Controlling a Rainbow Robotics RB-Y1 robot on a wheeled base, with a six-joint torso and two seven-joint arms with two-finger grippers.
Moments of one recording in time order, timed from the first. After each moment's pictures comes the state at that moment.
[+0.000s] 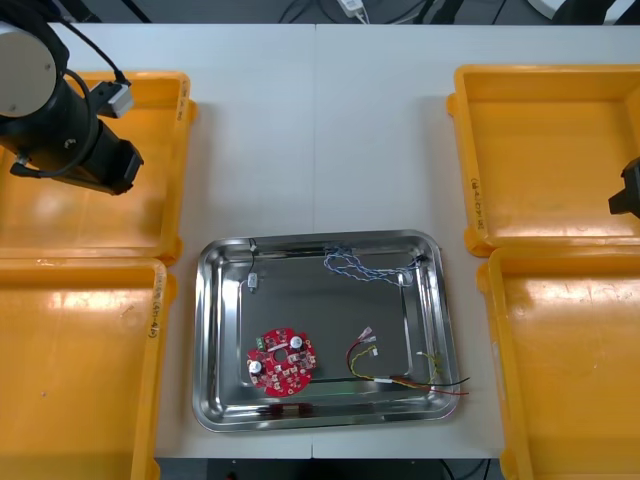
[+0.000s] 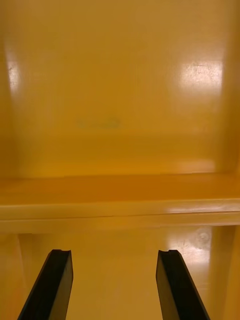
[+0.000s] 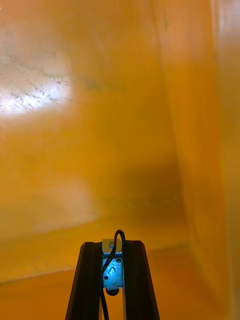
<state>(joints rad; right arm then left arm) -0.42 -0.86 -0.18 -2.05 -0.86 1.92 1.20 -0.76 0.84 -0.27 -1.63 0.87 1.69 -1.31</state>
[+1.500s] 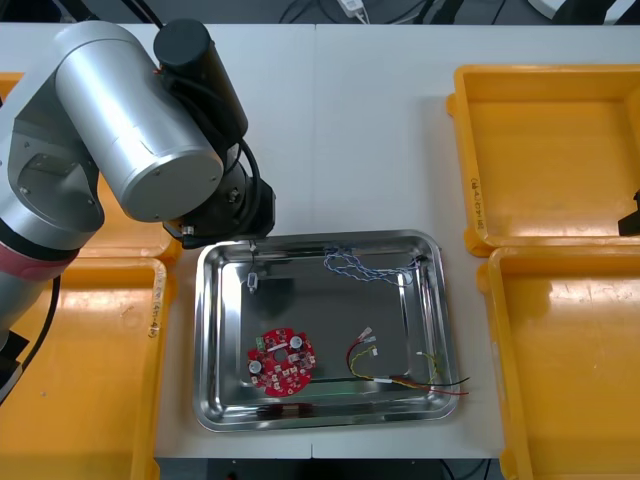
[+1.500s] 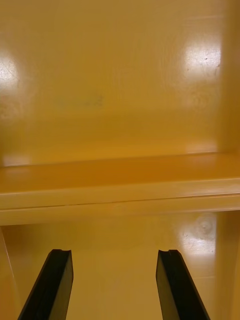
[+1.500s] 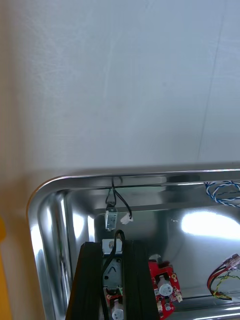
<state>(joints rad) -0.29 -0.92 -0.21 -2.03 -0.93 1.80 1.18 -0.78 0.57 -0.50 -2.04 0.70 1.90 -0.56</state>
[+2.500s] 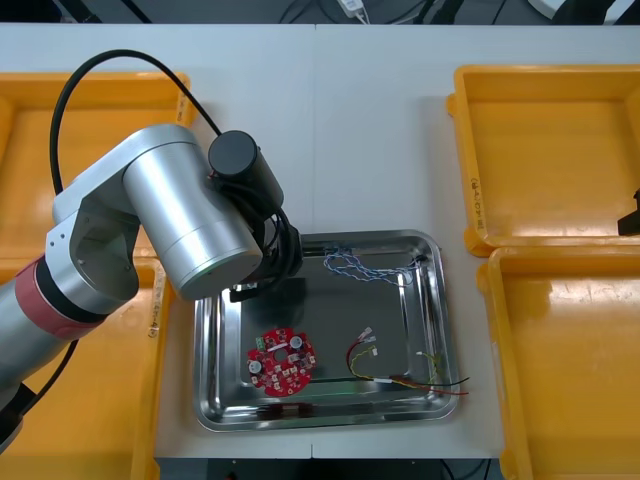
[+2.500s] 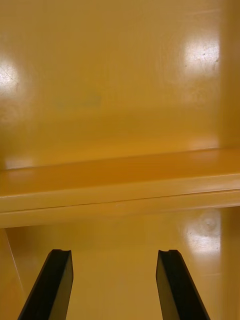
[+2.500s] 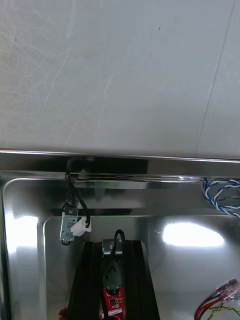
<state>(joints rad) -0.29 -0.92 -0.21 -2.03 -0.94 1.80 1.15 -0.67 0.54 -0.66 -2.03 0.56 1.71 -0.40</state>
